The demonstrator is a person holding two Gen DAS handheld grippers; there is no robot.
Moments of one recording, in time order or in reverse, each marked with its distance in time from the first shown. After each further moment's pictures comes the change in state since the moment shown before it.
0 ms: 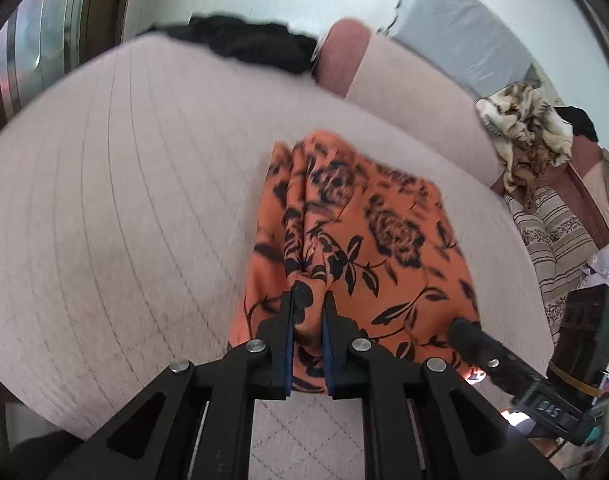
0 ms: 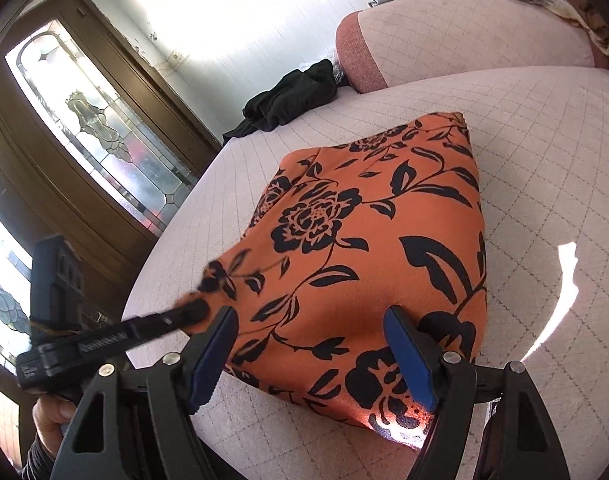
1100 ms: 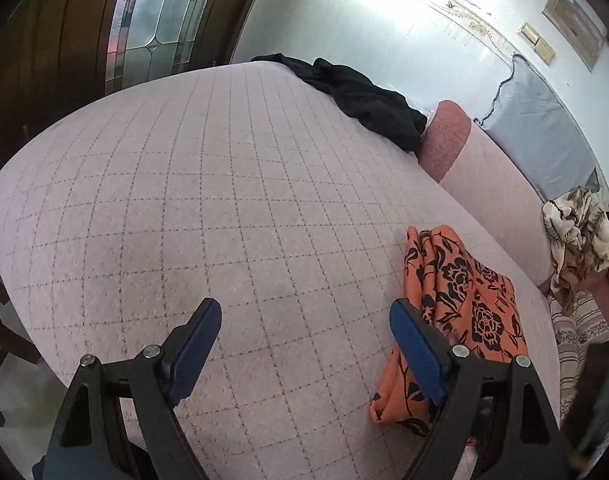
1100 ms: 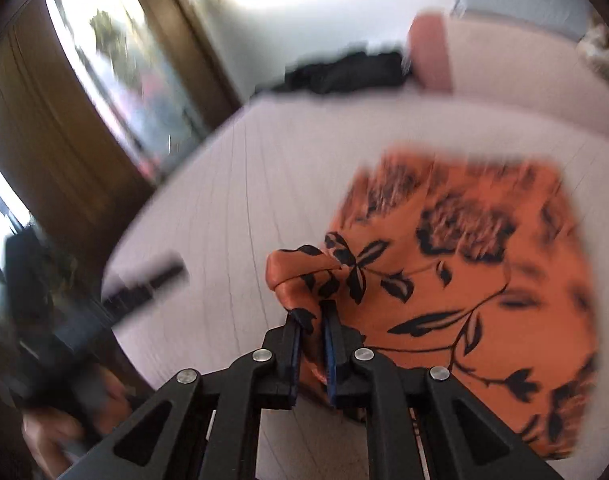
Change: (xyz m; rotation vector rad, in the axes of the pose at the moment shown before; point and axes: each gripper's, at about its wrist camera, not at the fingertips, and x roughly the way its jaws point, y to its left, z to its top) left arm -0.018 0.125 -0.005 -0.317 -0.122 0.155; right arm 0.095 0.136 -0.027 -0.235 0.170 -0.132
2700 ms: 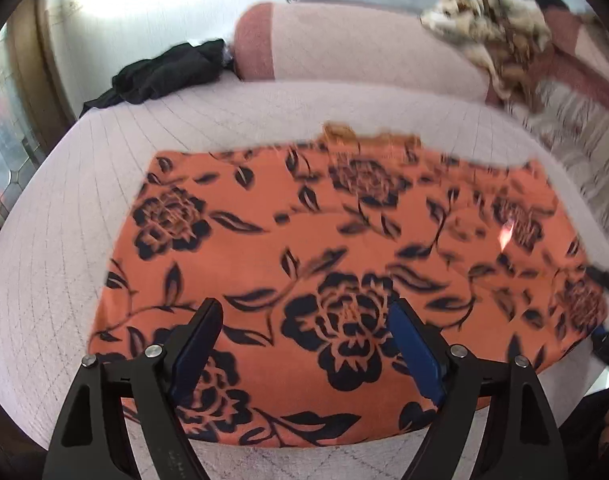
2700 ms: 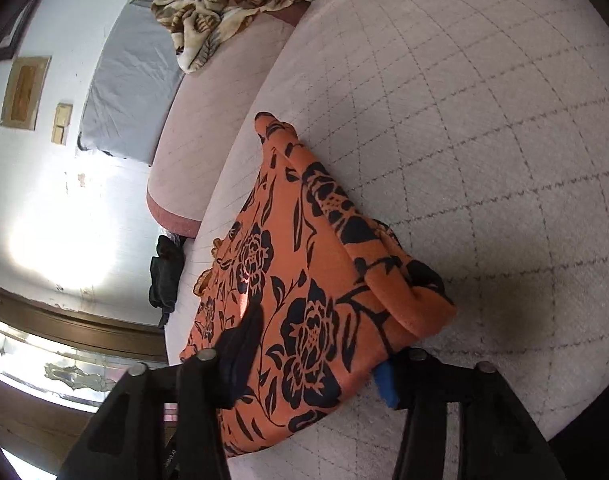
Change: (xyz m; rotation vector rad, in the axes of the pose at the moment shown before) left arm 0.082 -0.244 -0.134 0.669 0.195 0.036; right arm -0.176 -0.349 -0.179 1.068 -0.389 0.032
